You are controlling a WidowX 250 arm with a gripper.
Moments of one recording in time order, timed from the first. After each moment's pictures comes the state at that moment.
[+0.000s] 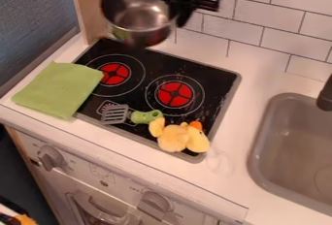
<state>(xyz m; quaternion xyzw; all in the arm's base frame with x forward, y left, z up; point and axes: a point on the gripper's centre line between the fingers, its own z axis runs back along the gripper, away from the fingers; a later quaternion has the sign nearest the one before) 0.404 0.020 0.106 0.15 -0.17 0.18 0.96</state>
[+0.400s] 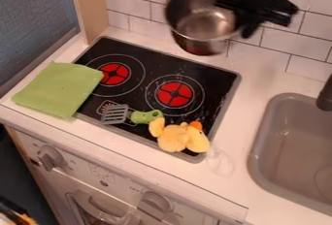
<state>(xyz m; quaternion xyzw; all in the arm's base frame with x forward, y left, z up) 0.422 -0.074 0.098 0.12 -0.19 0.08 0.97</state>
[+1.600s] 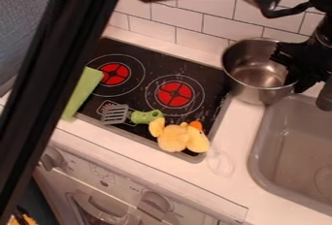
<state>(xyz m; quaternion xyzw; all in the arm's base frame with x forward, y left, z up) 0.429 -0.152 0.028 0.10 -0.14 0.03 0.98</state>
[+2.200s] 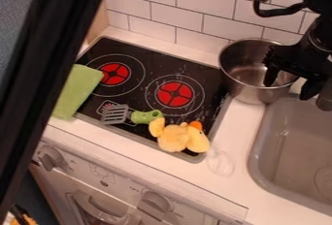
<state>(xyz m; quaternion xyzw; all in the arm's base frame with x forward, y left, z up) 0.420 -0.143 0.033 0.10 -0.14 0.06 0.98</state>
